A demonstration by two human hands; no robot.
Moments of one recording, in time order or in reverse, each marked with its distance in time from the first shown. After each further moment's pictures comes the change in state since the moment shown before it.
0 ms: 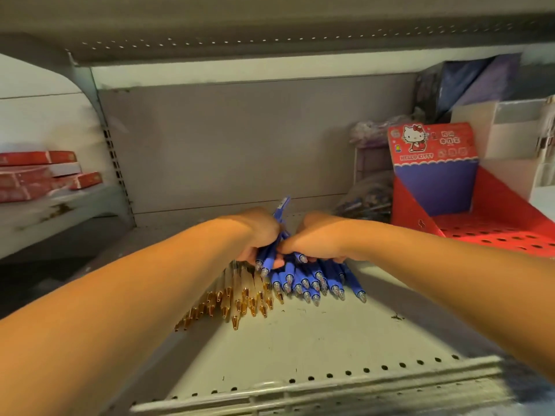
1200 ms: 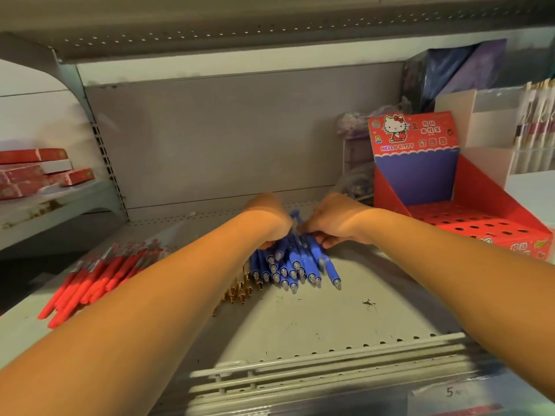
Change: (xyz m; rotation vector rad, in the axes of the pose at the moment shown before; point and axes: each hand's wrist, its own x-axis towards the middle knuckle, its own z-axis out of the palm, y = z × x) left_hand -0.001 0.029 0.040 0.621 0.283 0.099; right_hand 0.016 0.062 -0.023 0.408 0.153 0.105
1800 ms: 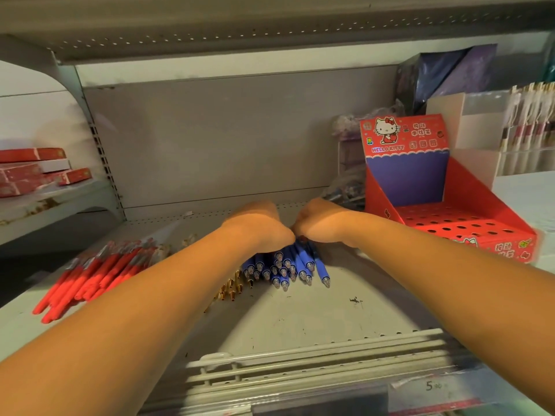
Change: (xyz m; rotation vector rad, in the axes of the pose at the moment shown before) left_hand -0.011 -0.005 0.005 0.177 0.021 0.110; right_hand -0.017 -0.012 0.006 -0.394 -0.023 -0.100
